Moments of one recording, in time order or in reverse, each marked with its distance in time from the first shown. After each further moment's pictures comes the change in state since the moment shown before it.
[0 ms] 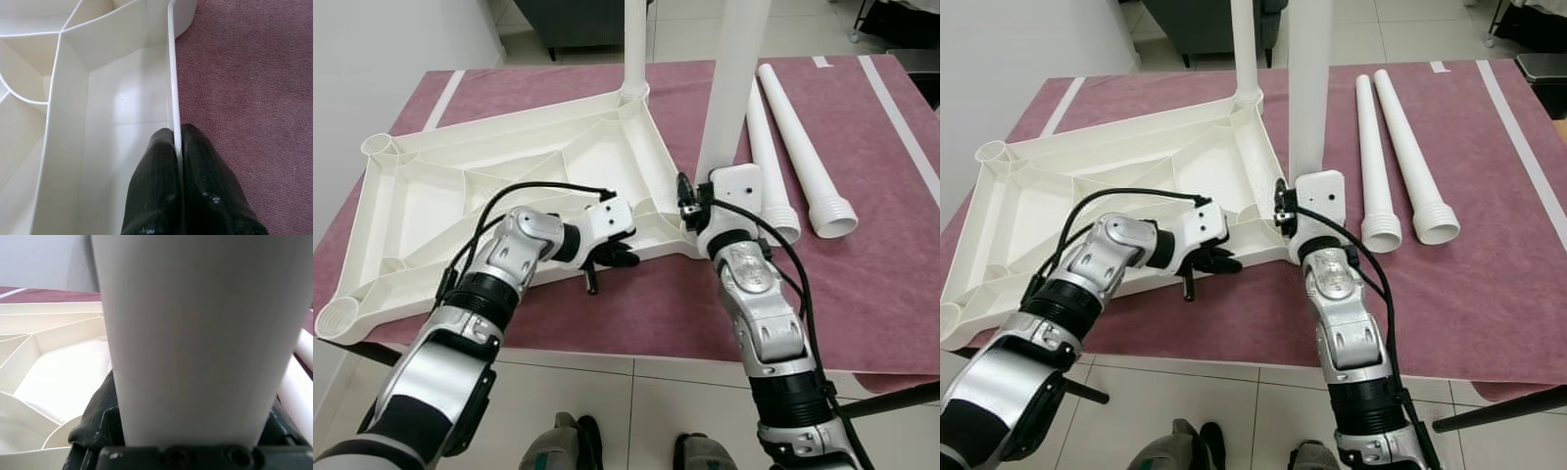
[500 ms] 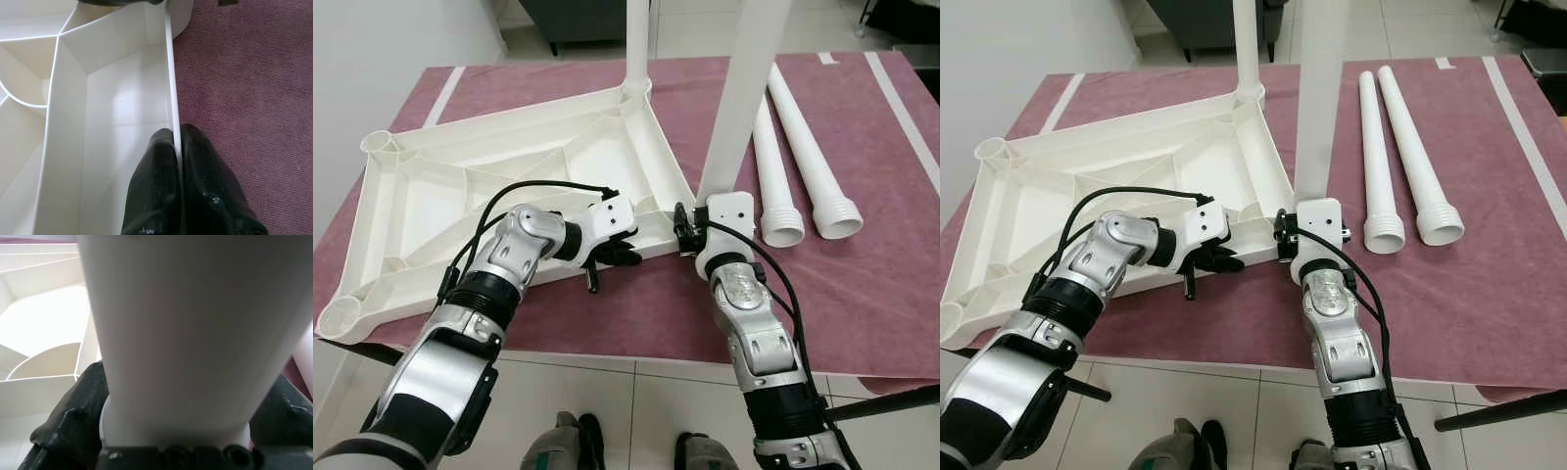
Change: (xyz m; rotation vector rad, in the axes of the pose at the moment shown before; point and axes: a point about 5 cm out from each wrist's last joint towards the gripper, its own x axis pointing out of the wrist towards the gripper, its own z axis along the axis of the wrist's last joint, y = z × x) left arm -0.001 0.001 0.002 0.037 -0.007 0.005; right arm -0.004 -0.004 -0.022 -0.003 0.056 0.044
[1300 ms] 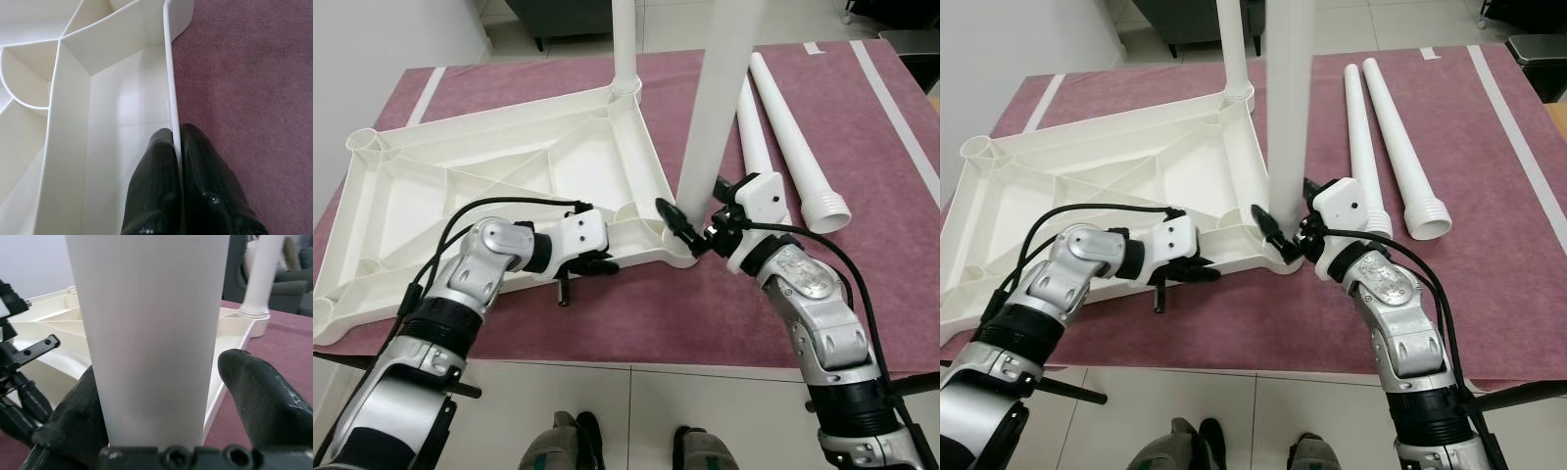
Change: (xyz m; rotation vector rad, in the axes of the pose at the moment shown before) left arm -0.040 -0.019 -0.019 0.095 -0.002 -0.036; right arm -0.017 -0.014 0.039 -0.049 -0.207 0.578
